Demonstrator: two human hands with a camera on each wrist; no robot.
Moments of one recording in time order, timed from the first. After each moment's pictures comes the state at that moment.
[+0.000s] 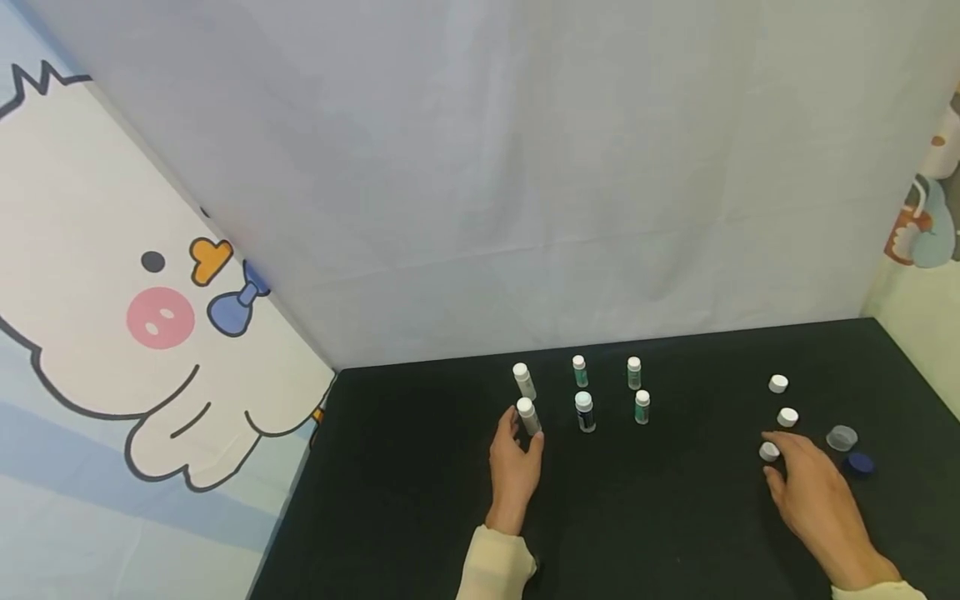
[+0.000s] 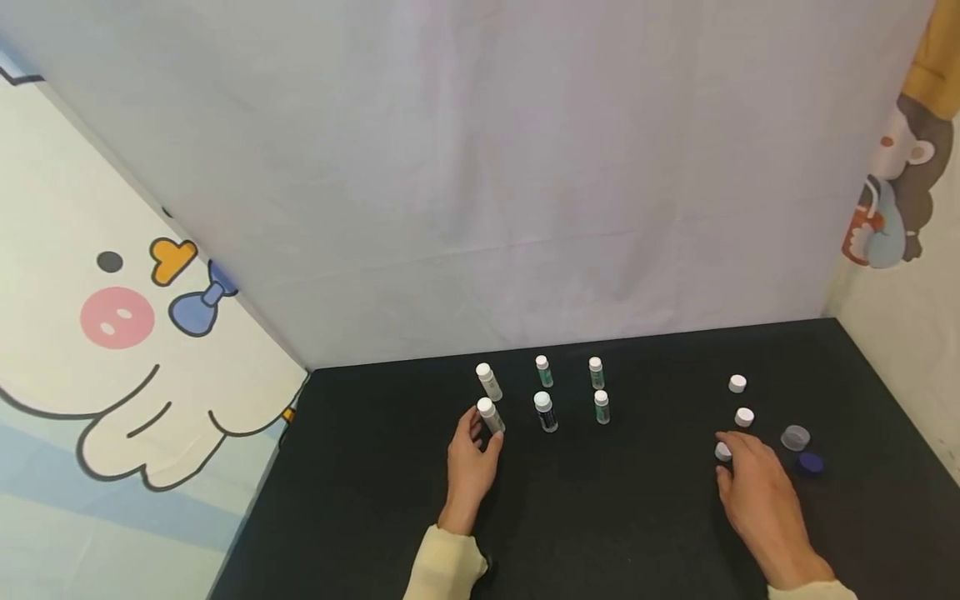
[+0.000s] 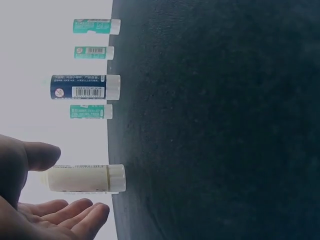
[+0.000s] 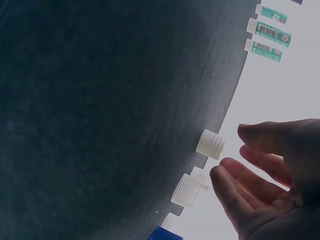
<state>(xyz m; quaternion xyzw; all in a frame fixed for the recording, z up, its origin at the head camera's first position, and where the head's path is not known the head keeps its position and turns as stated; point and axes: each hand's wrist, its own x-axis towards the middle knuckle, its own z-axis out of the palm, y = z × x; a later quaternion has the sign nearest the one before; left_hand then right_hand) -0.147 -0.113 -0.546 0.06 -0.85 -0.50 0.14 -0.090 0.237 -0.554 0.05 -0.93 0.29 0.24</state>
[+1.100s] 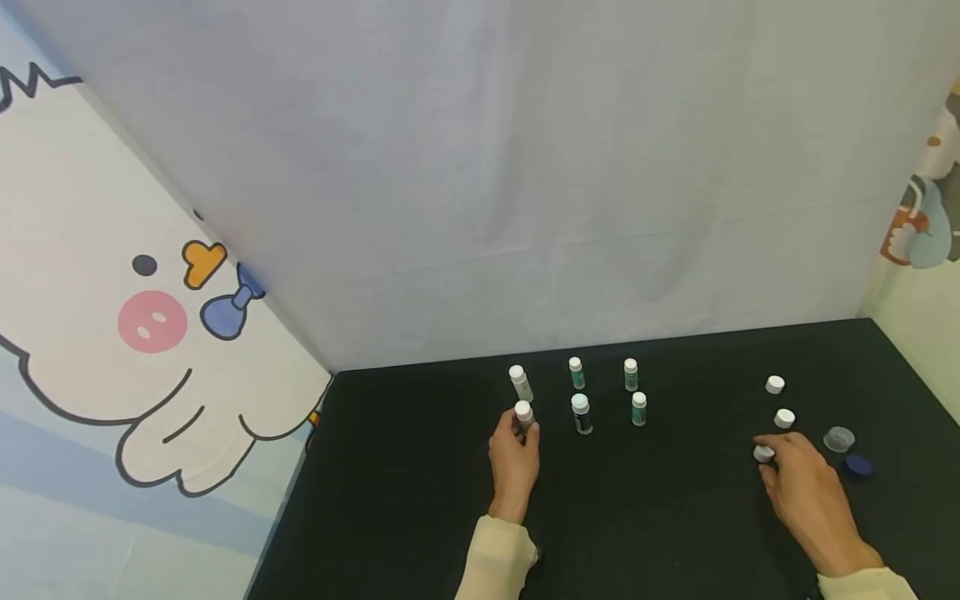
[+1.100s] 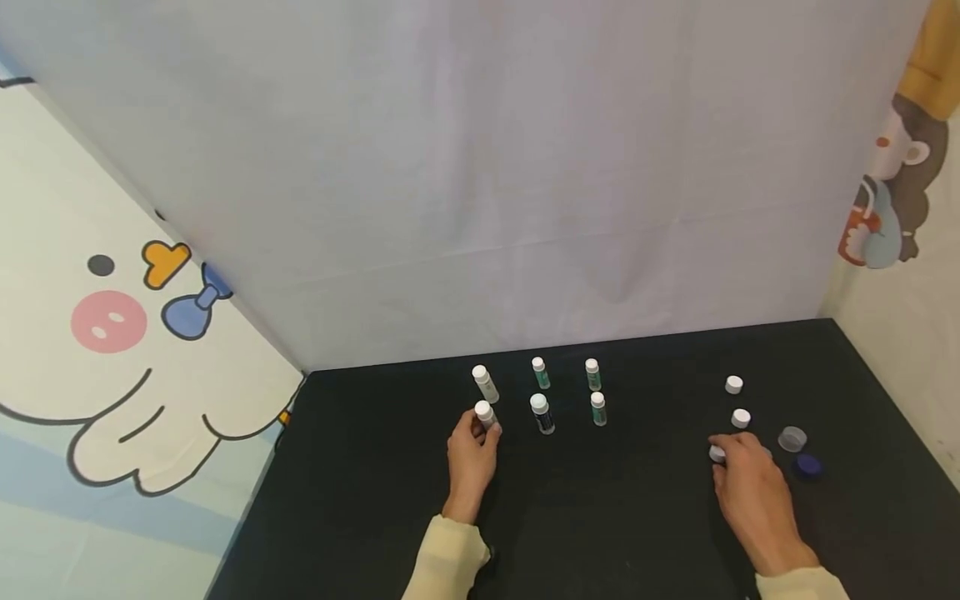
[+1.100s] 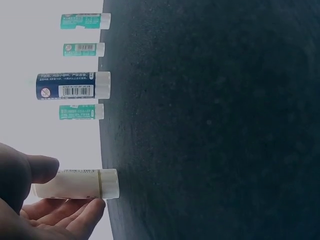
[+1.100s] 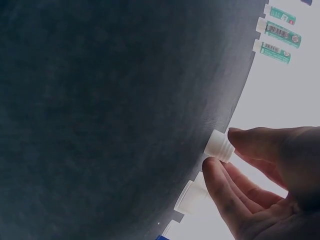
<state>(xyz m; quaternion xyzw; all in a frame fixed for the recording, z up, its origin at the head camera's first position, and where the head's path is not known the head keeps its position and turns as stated) -0.165 -0.105 -0.553 0.08 -0.86 -0.48 0.16 -0.096 0.238 -0.554 0.02 -0.93 0.29 0.21</state>
